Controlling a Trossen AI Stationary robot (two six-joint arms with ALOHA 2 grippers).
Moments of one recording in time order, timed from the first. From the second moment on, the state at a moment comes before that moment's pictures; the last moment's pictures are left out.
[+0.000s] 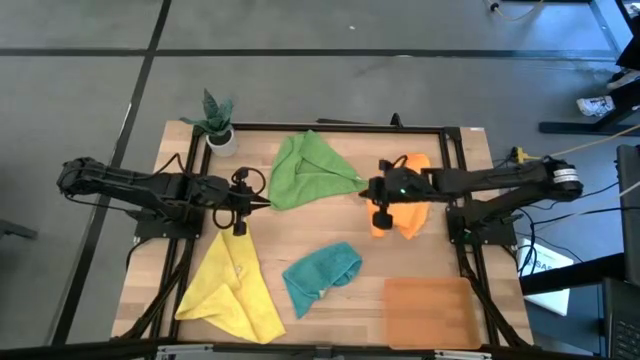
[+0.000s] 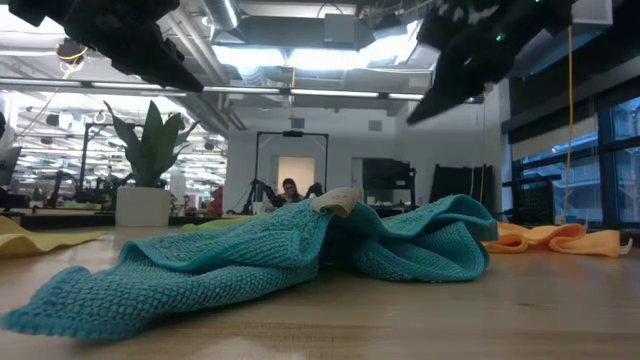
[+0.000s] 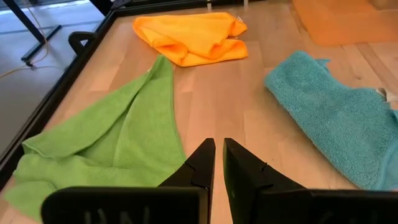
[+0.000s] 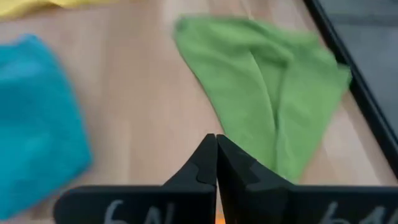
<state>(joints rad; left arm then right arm) -0.08 0.76 0.52 -0.27 -0.22 0.03 -0.05 1.24 0.81 -0.32 0.17 -0.03</state>
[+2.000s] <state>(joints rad) -0.16 0.76 0.52 -0.28 -0.22 0.01 -0.28 2.28 1.74 -0.16 0.37 0.14</state>
